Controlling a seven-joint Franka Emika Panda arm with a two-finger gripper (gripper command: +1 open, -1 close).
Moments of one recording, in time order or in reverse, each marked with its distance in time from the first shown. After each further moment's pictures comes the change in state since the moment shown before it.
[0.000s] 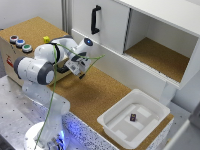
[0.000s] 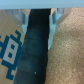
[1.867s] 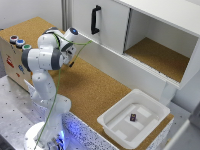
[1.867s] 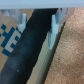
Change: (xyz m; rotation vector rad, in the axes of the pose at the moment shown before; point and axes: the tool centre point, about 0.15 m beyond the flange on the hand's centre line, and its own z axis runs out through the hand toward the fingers) arm 0.019 -0.155 0.074 0.037 -0.068 -0.267
